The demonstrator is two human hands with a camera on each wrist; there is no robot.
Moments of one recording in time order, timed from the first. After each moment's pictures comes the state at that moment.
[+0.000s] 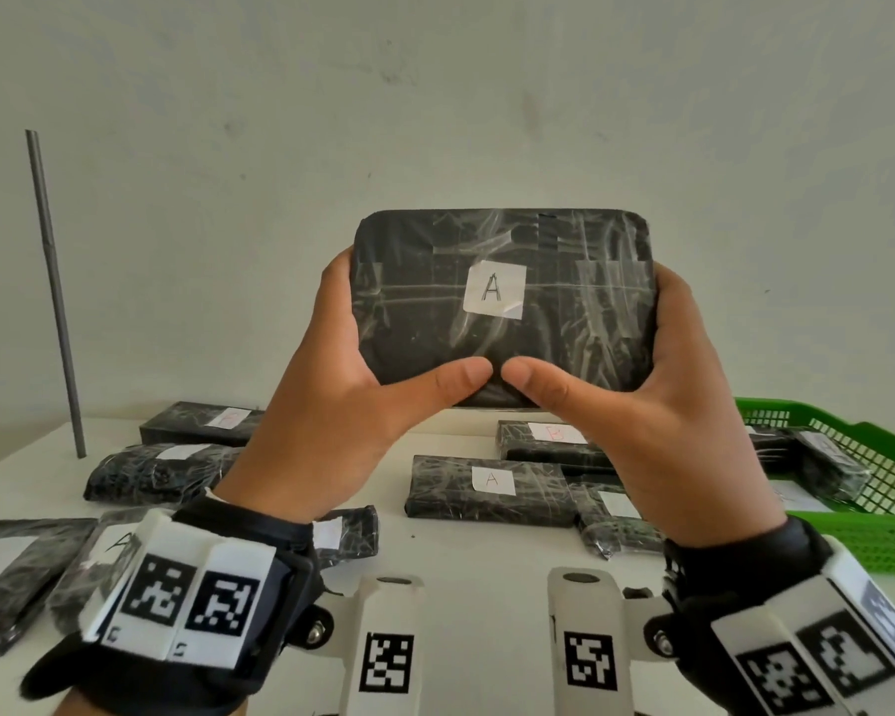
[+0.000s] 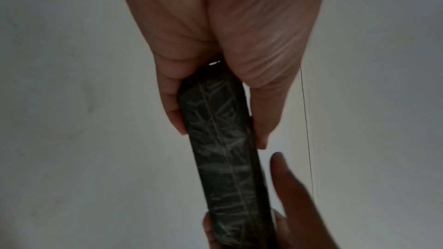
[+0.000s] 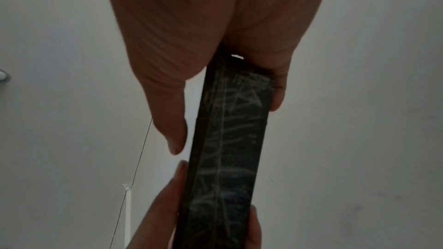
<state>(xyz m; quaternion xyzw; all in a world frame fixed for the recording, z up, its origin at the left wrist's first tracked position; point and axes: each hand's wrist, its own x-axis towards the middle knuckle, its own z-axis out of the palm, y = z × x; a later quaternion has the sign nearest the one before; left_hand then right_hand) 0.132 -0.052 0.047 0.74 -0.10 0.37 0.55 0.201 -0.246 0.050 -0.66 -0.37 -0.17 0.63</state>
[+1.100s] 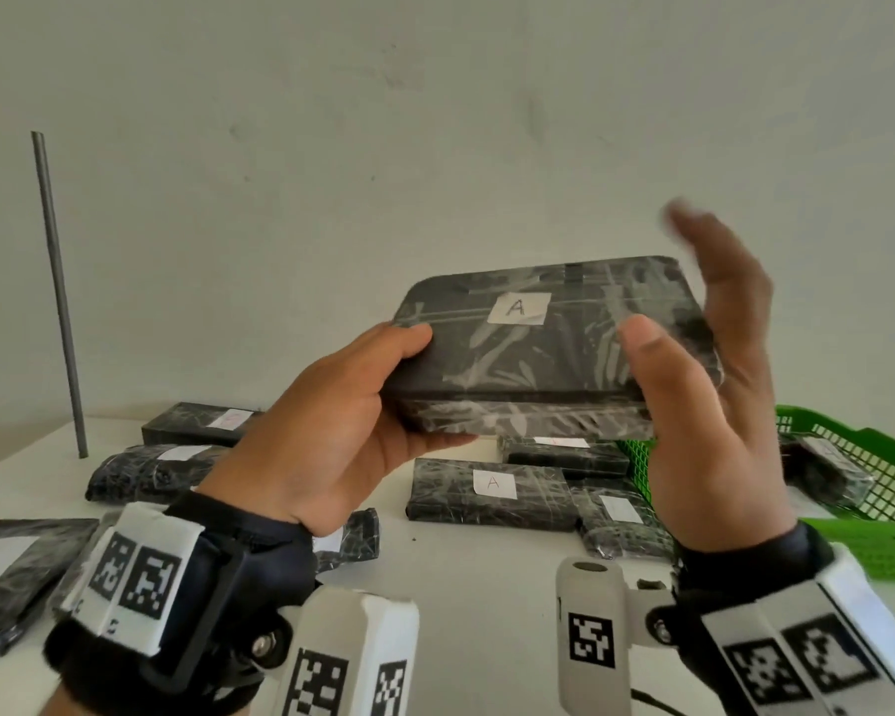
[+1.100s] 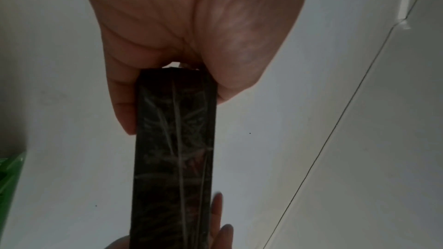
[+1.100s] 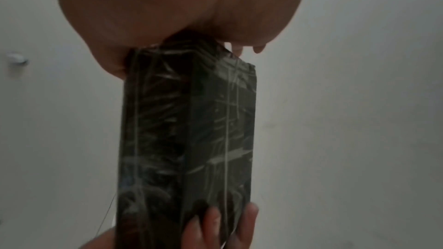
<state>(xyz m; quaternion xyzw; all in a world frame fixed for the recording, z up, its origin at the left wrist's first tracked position) 0.142 -0.050 0.044 0.57 -0.06 0.16 0.80 0.217 -0.251 0.043 -0.61 -0.41 -0.34 0.58</state>
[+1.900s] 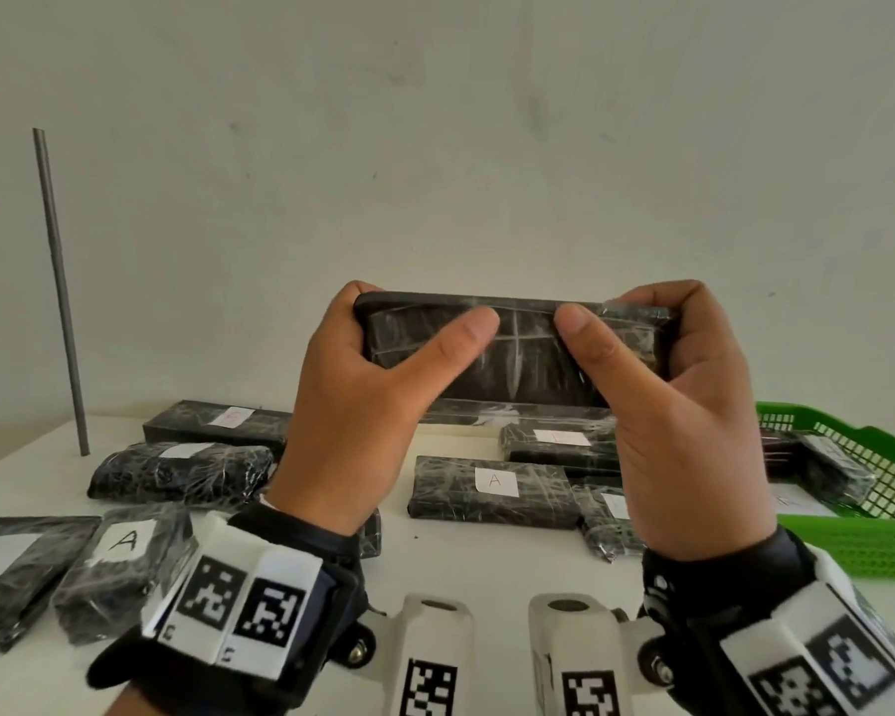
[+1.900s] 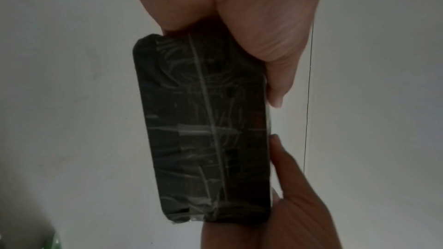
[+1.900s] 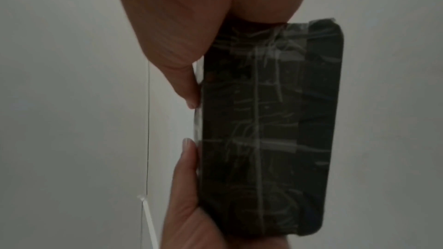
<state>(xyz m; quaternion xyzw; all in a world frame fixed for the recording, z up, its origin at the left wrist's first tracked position) 0.134 -0.072 0.045 0.66 -0.07 0.44 0.60 0.199 -0.236 0.048 -0.57 -0.36 -0.17 0.72</state>
